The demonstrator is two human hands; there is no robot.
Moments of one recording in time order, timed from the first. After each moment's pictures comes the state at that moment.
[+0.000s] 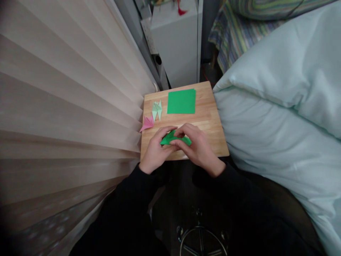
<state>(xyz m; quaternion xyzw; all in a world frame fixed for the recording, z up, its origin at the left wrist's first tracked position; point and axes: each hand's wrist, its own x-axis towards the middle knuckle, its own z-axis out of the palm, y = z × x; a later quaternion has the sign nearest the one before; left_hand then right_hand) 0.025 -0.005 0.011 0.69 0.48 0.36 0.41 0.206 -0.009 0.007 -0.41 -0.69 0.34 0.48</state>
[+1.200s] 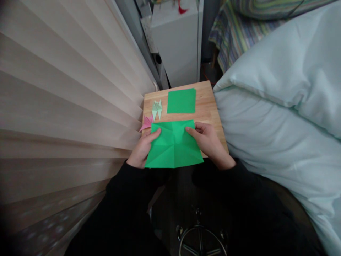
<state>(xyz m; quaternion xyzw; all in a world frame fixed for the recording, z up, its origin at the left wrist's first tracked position) 0.006 0.005 0.015 0.37 0.51 0.39 0.67 0.224 0.006 -0.013 -0.50 -0.40 0.63 0.44</state>
